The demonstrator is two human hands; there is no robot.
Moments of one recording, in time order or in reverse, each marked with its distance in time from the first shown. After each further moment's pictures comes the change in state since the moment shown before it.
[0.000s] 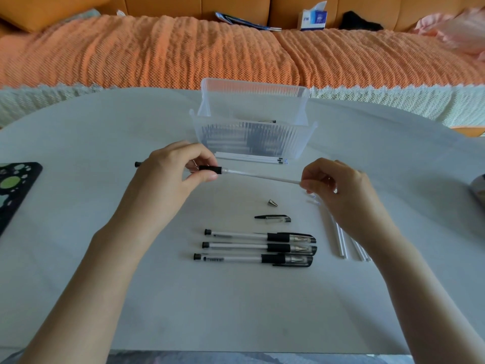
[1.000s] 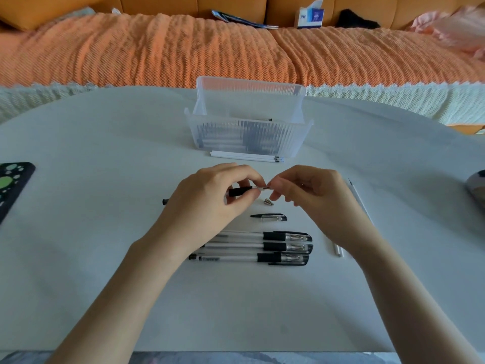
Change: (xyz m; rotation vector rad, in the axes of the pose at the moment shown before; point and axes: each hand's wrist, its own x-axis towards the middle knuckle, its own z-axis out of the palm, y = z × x) left_hand -0.013 0.035 0.030 -0.074 -0.135 0.150; right_hand -0.009 -0.028 0.010 0.315 -0.164 0.052
